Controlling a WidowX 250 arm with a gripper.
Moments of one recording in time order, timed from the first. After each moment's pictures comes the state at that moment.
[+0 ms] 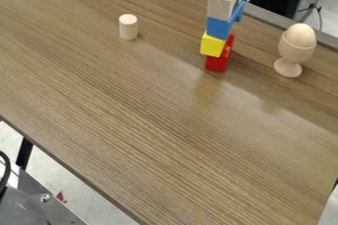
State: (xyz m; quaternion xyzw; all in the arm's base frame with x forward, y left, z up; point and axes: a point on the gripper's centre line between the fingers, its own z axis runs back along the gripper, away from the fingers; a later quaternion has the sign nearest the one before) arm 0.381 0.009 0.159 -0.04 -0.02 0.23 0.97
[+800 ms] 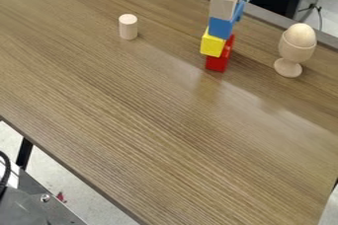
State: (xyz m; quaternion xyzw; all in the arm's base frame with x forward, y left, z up) arm 0.386 0.013 0.142 -0.03 -0.03 0.24 0.97
